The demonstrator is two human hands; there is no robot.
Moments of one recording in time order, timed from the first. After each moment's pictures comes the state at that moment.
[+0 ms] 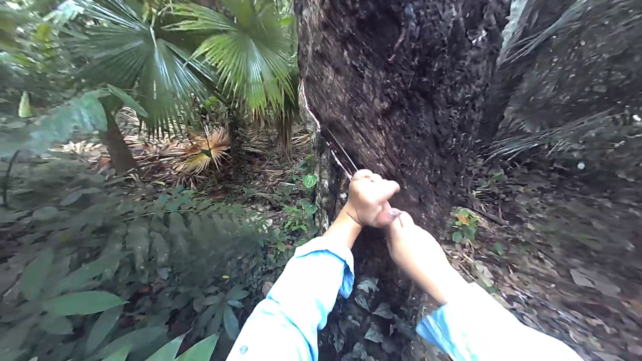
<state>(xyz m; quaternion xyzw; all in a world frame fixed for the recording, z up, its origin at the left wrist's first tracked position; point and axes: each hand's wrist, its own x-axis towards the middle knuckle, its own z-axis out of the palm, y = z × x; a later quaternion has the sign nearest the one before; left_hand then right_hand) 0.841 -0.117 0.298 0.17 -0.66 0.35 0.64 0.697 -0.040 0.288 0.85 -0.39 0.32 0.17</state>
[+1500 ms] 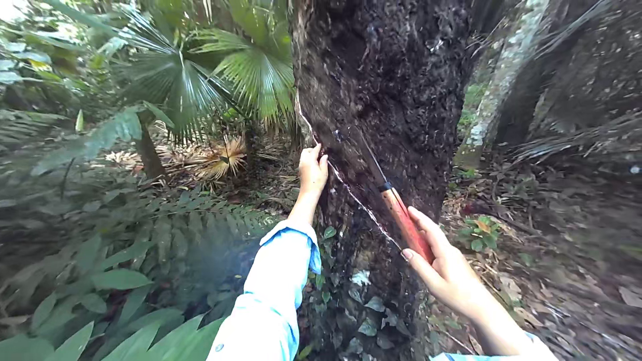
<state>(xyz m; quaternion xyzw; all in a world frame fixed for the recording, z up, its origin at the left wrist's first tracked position) 0.901 -0.106 0.327 0.59 -0.52 0.12 0.61 0.605 -0.018 0.292 0.86 -0.28 0.41 -0.12</state>
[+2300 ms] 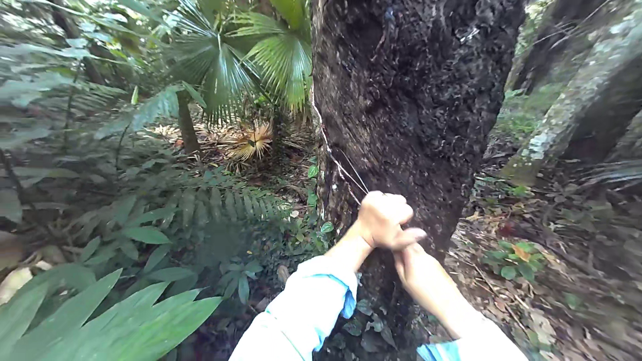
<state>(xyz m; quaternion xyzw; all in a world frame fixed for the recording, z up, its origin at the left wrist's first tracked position) 0.758 -0.090 0.286 0.33 -0.71 0.34 0.52 0.601 -0.061 0.269 0.91 -0.34 0.24 -0.04</state>
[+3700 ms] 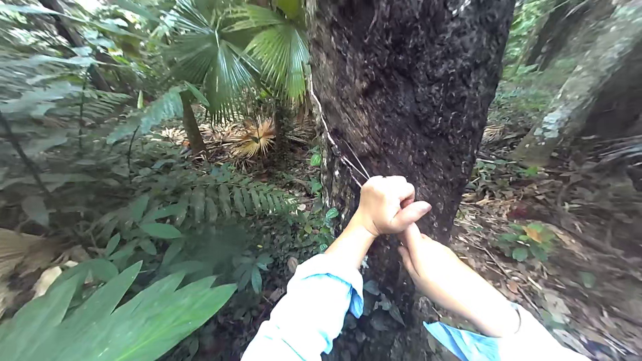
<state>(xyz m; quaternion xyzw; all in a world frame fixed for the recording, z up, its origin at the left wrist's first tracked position) 0.749 -0.061 0.305 0.31 -0.72 0.22 0.58 0.591 -0.012 0.327 0.92 -0.36 0.09 -0.11</state>
